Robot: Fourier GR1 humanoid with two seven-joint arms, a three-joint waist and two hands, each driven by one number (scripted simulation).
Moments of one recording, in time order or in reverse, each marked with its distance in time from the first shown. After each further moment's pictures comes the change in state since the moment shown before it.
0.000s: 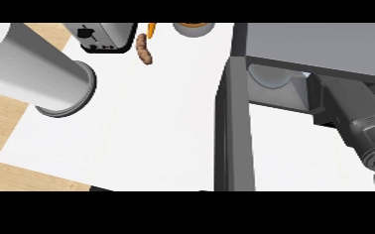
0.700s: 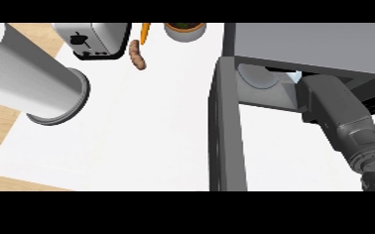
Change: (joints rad) left arm 0.053 -0.033 -0.013 -0.020 -0.002 -0.009 -0.007; right arm 0.021 0.055 -0.010 0.012 -0.013 0.008 -0.016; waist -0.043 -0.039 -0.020
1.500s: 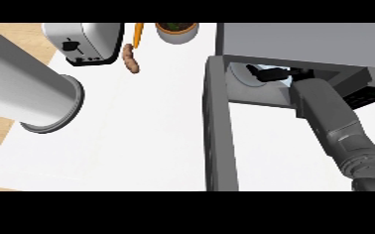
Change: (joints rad) left arm 0.079 -0.052 0.009 -0.007 -0.028 -0.015 -0.020; right arm 0.045 0.045 0.048 -0.071 0.037 0.173 -0.038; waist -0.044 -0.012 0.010
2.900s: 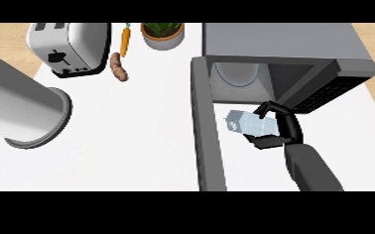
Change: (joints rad) left arm 0.144 -0.091 -0.027 -0.020 -0.116 -0.019 -0.062; right arm 0.489 0.141 0.047 -0.257 -0.064 0.227 -0.254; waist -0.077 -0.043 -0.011
